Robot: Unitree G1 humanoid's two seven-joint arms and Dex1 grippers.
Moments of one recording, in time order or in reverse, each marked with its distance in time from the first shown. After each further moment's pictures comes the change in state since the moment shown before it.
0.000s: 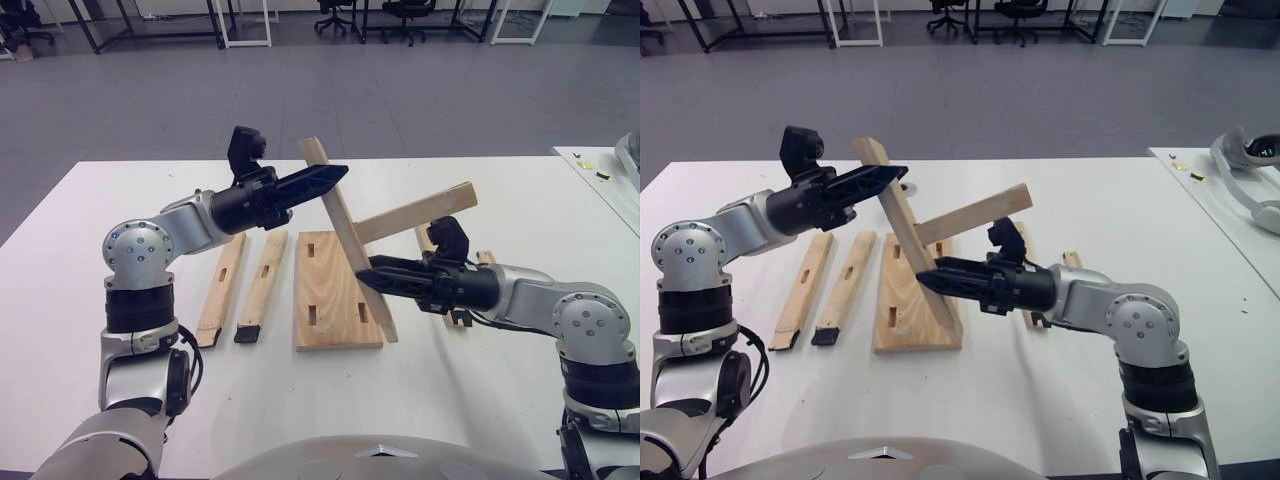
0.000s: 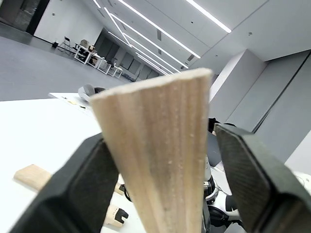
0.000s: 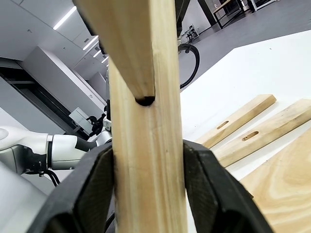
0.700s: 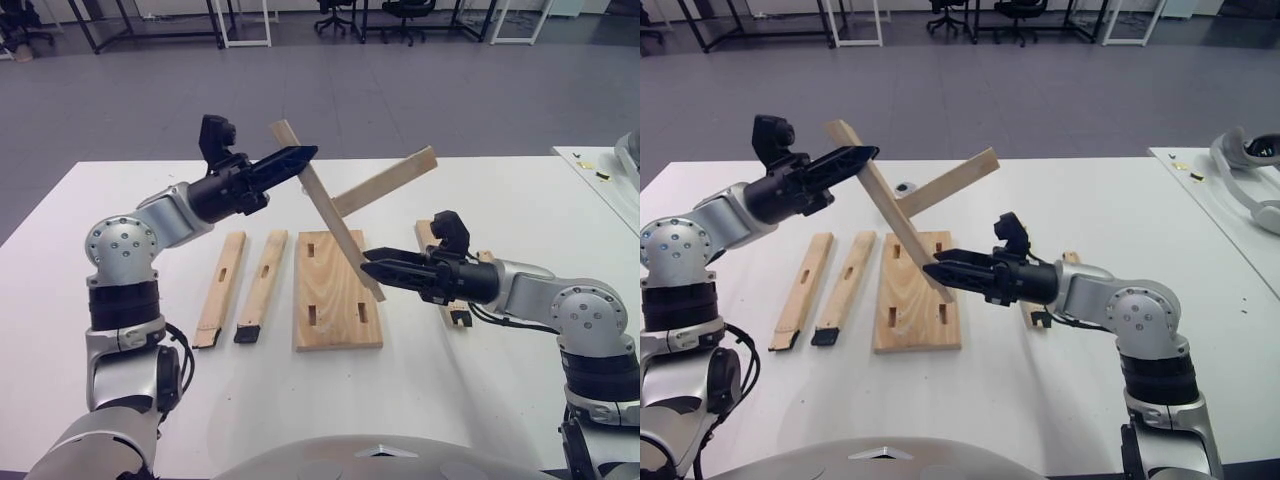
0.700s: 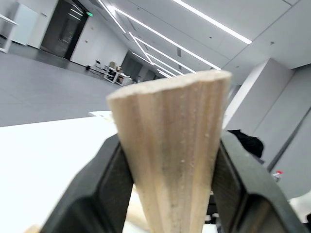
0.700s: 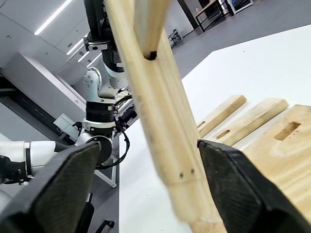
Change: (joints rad) left arm -0.006 0.121 0.062 0.076 0.152 -0.098 -0.091; right arm -0.016 -0.016 -0.012 0.072 -0.051 -0.022 -0.015
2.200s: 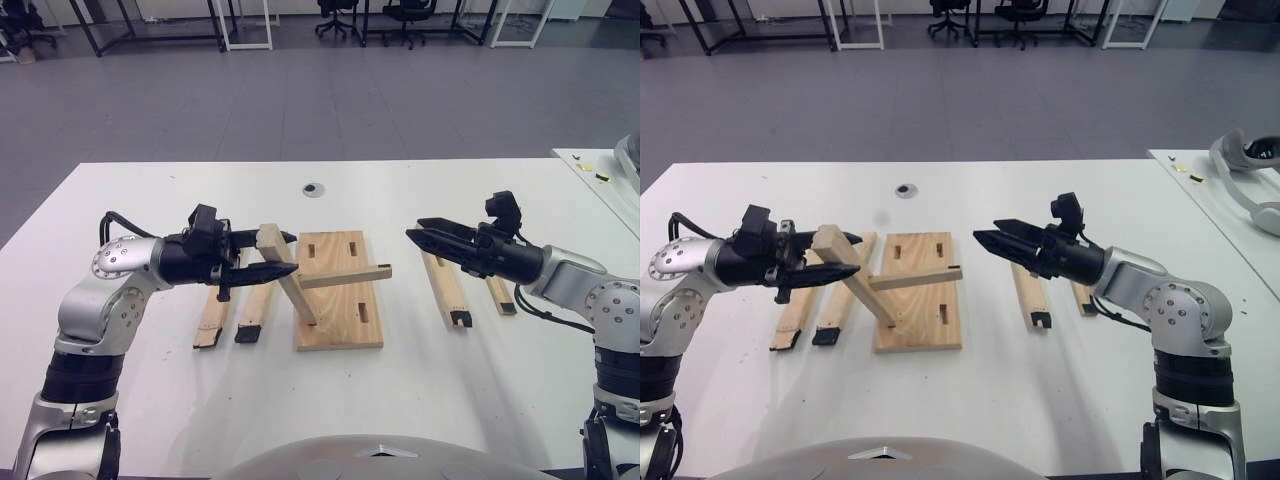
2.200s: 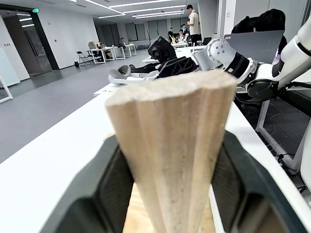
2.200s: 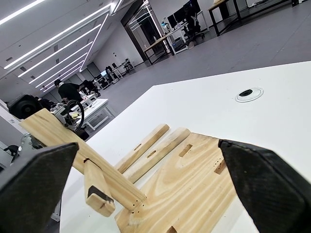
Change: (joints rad) left arm 0.401 0.152 -0.190 -0.221 0.472 -0.688 -0.543; right arm 0.013 -0.067 -0.151 0.097 -0.186 -0.088 0.056
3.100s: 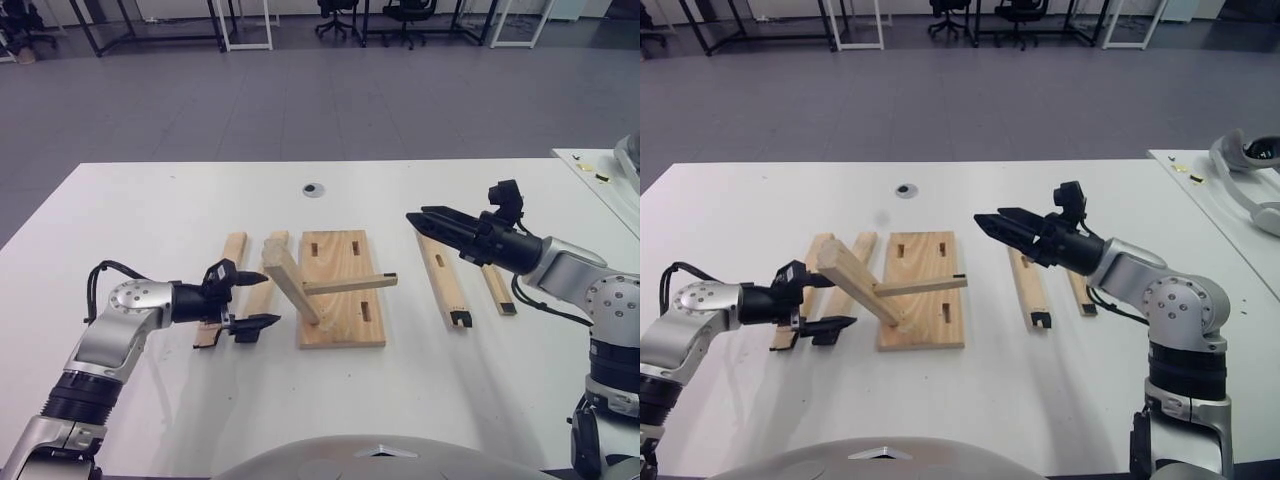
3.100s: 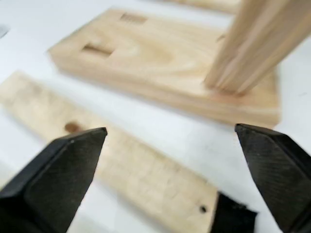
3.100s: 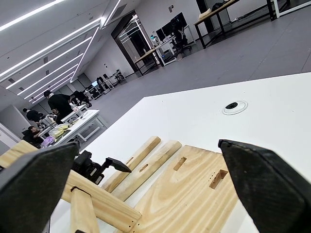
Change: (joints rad) left arm 0.115 0.056 -0.175 0.277 0.420 -0.074 0.247; right arm -0.038 0.053 -0.038 -0.010 0.022 0.021 -0.121
